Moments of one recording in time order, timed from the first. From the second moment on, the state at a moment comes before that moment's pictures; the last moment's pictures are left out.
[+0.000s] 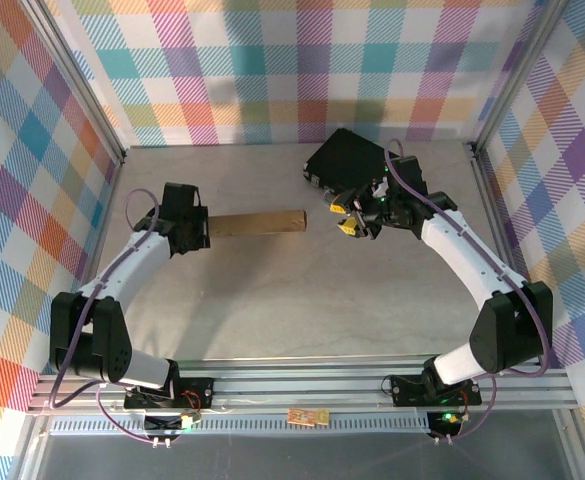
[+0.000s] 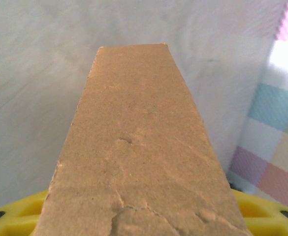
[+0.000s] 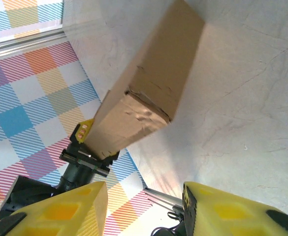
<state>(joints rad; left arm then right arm) -0.16 1.42 0.98 -0.41 -0.03 -1.73 0.34 1.47 1.25 -0.58 -0.63 1.21</state>
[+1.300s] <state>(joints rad) -0.16 0.72 0.97 -0.97 -0.35 -0.98 0.29 0.77 0.95 -0.76 0.10 0.71</state>
